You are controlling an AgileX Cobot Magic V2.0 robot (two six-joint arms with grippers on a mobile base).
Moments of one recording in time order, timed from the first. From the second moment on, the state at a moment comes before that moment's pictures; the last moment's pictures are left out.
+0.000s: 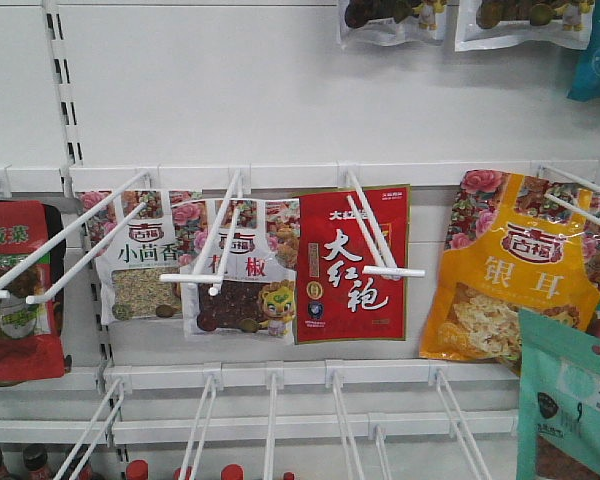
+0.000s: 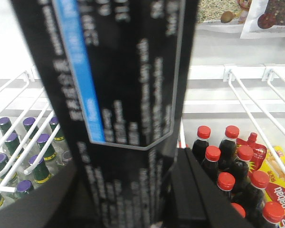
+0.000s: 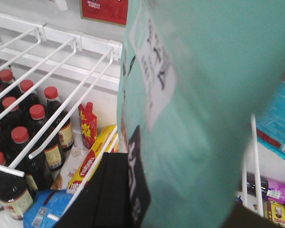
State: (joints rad) left arm -0.11 0.28 -0.42 0.29 0.55 -0.34; right arm 0.20 0.71 -0.64 0.07 0.48 -0.16
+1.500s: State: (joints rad) left arm -0.11 0.28 -0.42 0.29 0.55 -0.34; right arm 0.20 0.70 -0.64 0.06 0.48 -0.13
